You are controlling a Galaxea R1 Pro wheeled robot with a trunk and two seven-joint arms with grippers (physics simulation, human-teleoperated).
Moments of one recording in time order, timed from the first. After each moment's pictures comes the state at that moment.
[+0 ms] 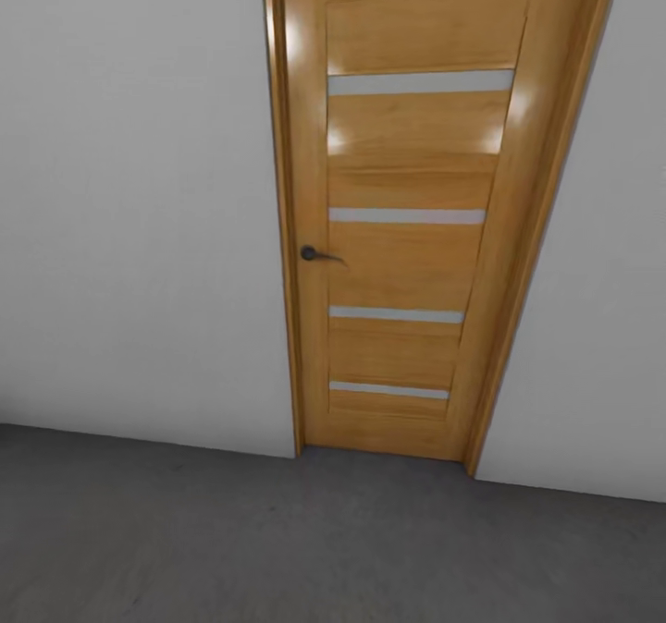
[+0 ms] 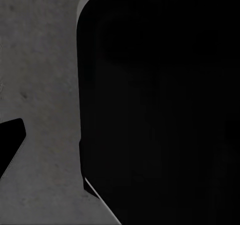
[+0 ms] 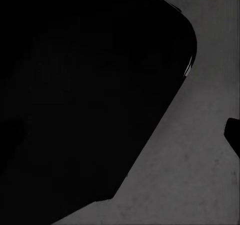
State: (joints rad) left arm 0.00 0.01 0.01 -0.03 0.01 -0.01 0.01; right arm 0.00 0.00 0.51 -0.01 -0.03 -0.04 0.00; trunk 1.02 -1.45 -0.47
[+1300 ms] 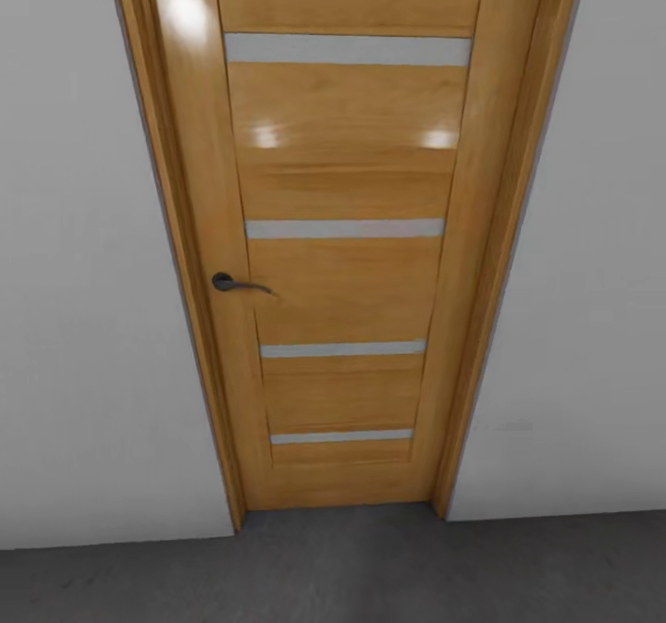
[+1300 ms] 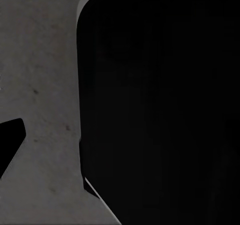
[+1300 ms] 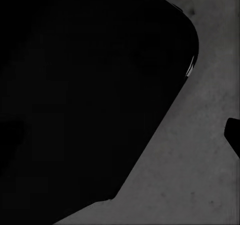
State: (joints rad) left arm 0.00 0.01 0.01 -0.03 0.01 -0.01 0.01; right arm 0.00 0.00 0.51 -0.01 -0.04 -0.04 0.01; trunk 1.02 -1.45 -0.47
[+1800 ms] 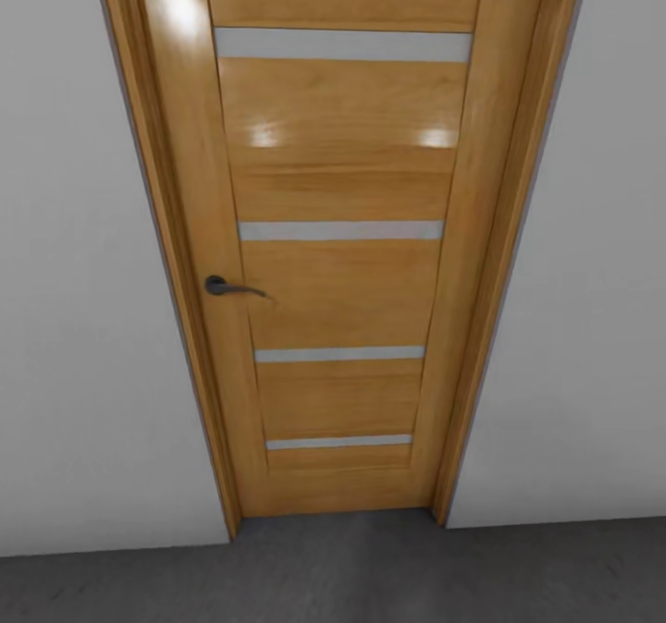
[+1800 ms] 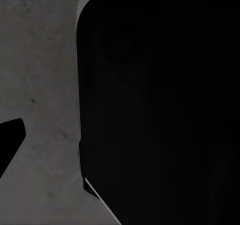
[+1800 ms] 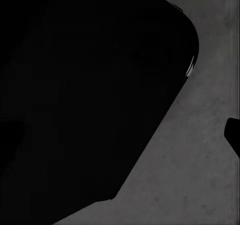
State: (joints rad) left arm 0.00 0.01 0.01 -0.03 0.01 -0.01 0.01; right arm 0.00 0.00 0.51 -0.01 -0.04 -0.04 0.01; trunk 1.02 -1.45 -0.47
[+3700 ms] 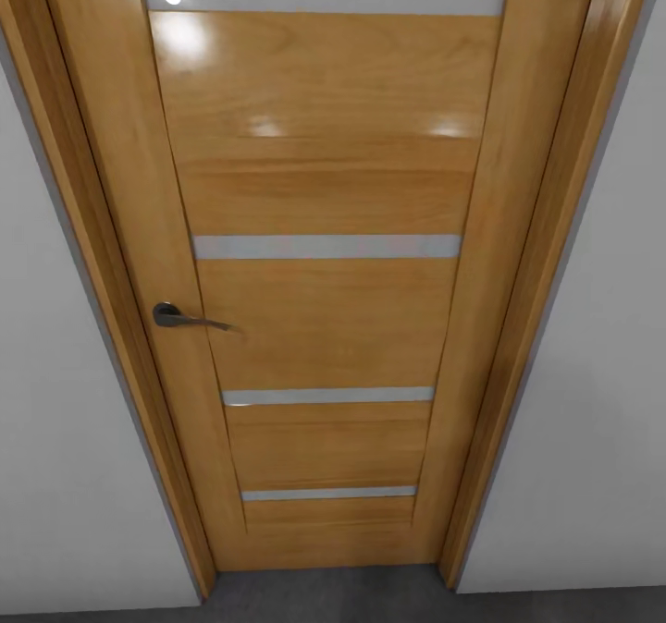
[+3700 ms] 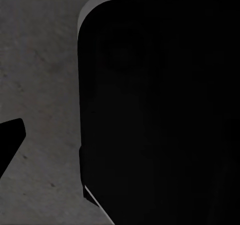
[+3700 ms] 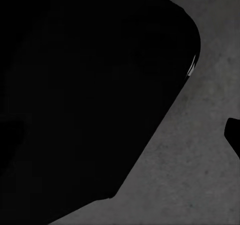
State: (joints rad) left arm 0.00 0.01 0.01 -0.03 0.01 -0.04 0.01; right arm 0.00 0.00 0.51 -0.01 -0.03 -0.04 0.01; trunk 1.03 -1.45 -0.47
